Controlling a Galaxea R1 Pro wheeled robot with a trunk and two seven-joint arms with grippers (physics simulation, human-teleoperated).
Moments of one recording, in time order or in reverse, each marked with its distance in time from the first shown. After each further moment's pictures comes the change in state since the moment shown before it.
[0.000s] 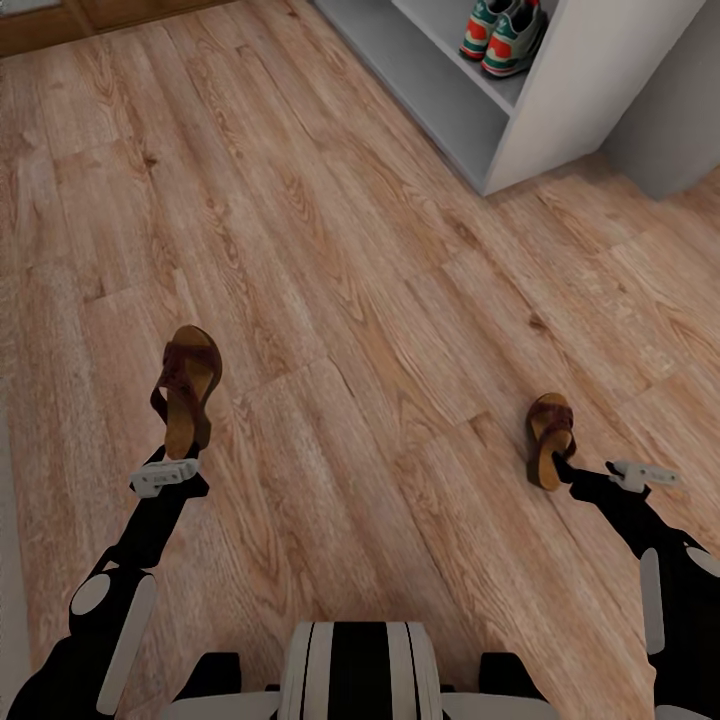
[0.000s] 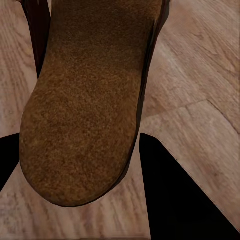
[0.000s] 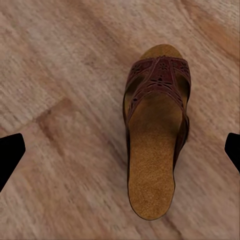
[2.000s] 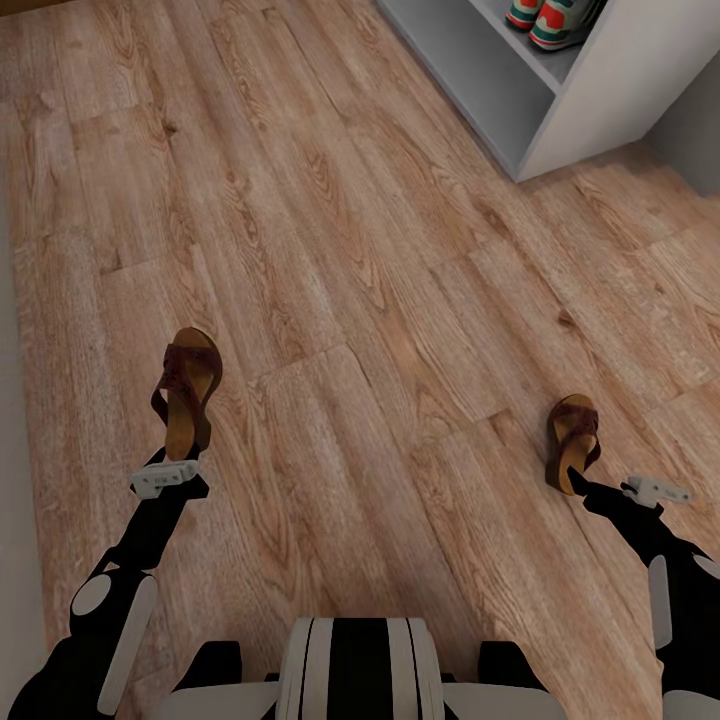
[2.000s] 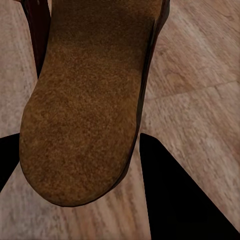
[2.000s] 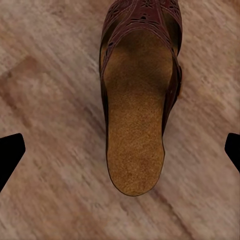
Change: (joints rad) left arm 0.000 0.000 0.002 0.009 -0.003 -0.001 0.000; right arm -0.043 -0.047 -0.071 0.185 -0.011 -0.032 -0.034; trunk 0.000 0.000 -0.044
